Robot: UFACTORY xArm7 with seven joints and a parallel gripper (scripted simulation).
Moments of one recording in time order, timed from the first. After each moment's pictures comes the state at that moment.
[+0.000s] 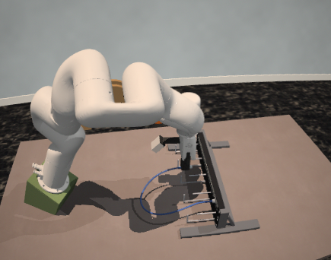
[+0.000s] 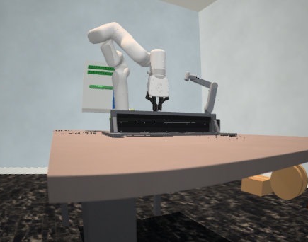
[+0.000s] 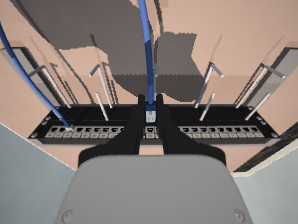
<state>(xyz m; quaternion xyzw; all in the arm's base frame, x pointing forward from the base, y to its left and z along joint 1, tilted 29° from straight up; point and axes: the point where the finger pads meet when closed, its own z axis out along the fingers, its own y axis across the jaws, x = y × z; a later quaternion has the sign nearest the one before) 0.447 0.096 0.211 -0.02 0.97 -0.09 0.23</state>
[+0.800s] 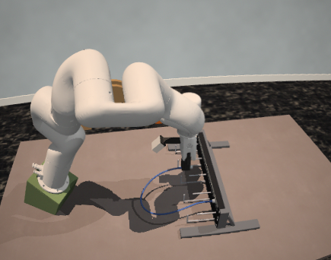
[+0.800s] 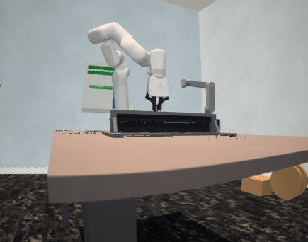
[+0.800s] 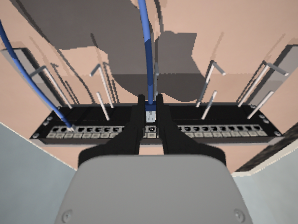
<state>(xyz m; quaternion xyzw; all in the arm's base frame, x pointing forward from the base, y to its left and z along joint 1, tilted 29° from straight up) 0.449 0.095 0.212 -0.02 0.97 -0.09 0.23</state>
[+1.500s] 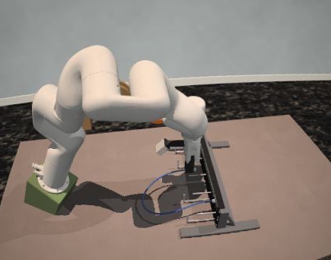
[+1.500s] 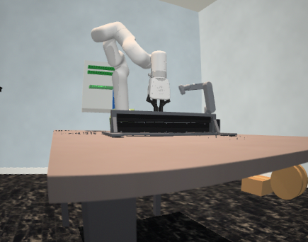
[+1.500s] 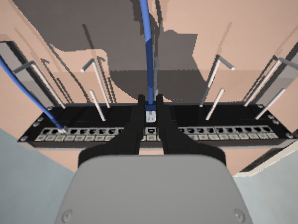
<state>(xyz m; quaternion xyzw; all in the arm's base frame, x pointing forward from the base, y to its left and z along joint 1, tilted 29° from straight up) 0.468 0.094 0.206 -0.02 0.97 -0.09 0.23</state>
